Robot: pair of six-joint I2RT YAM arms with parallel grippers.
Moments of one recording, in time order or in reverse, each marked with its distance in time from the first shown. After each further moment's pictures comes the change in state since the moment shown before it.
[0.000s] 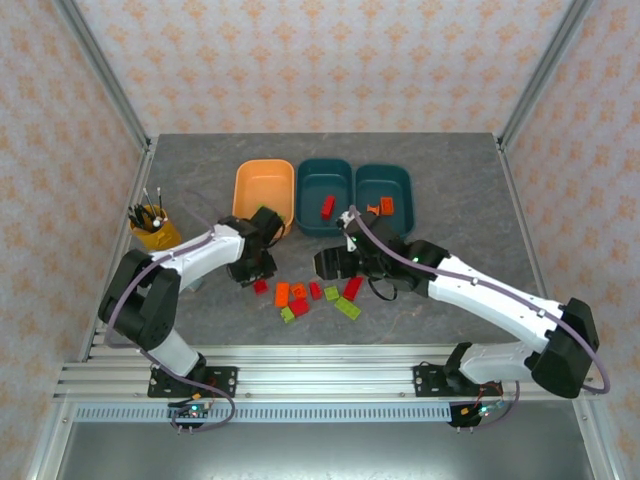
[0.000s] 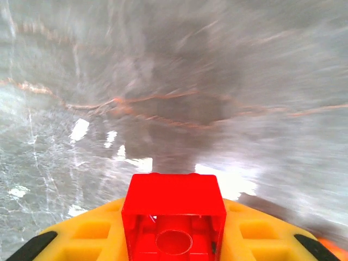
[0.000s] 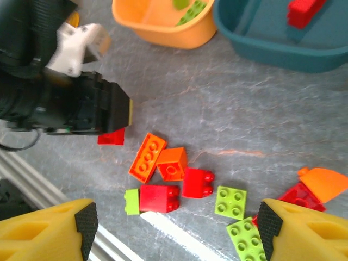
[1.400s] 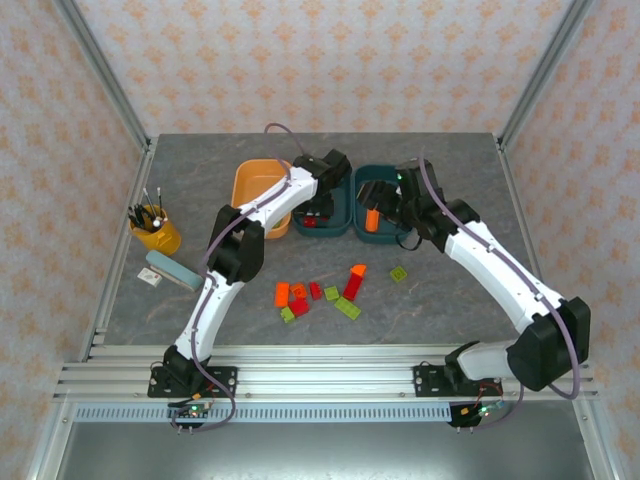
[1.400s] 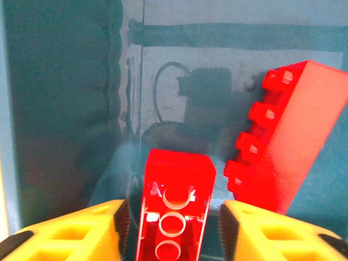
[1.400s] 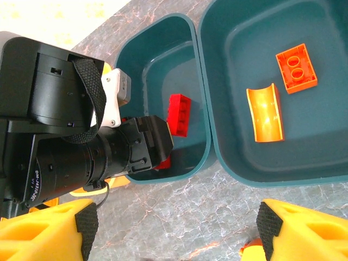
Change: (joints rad) left arm -0.081 0.846 1.198 -0.303 -0.171 0.301; right arm -0.420 0.096 0.152 -0.007 -0.046 0.246
